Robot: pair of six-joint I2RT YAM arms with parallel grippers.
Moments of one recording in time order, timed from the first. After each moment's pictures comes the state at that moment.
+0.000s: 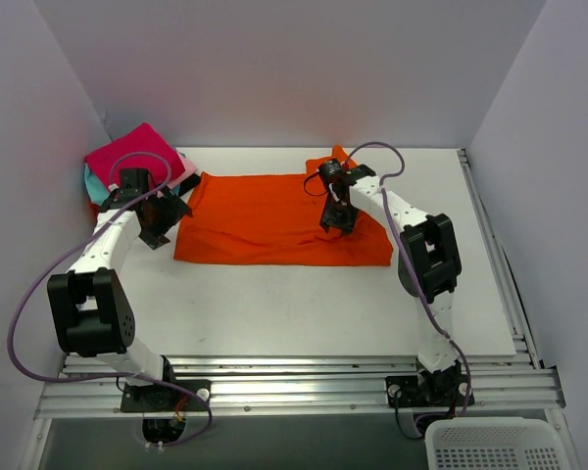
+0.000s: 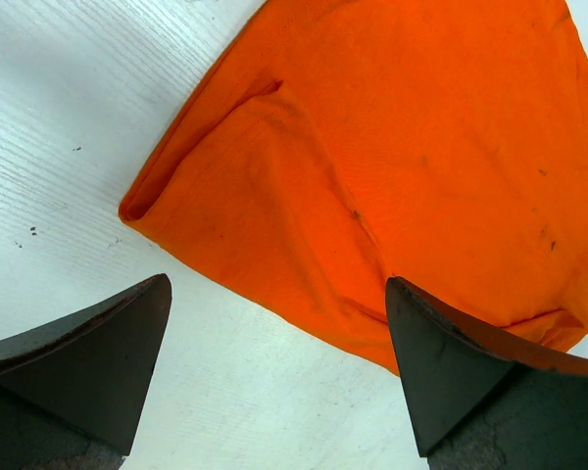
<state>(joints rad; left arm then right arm) 0.07 1.61 1.24 -0.60 0.06 -0.75 0.46 2.10 1.76 -0.94 0.17 0.76</state>
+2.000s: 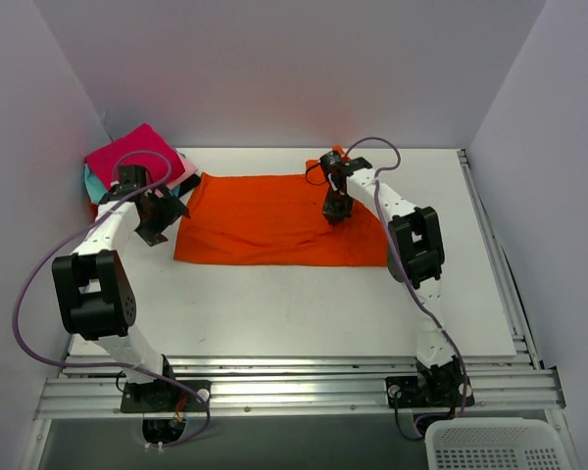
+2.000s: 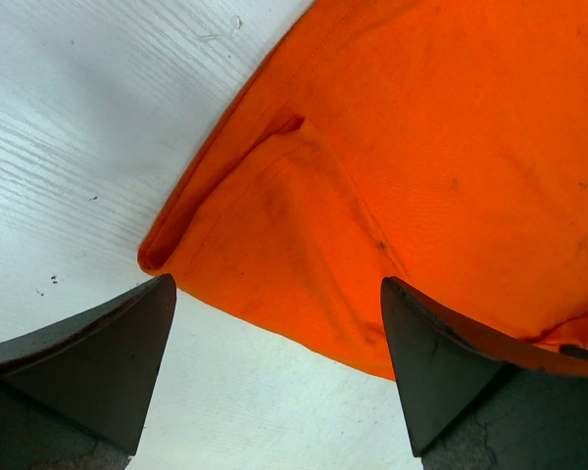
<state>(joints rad) 0.11 1.73 1.32 -0.61 0.09 -0.67 0.41 2.30 1.95 -0.93 0.15 0.73</state>
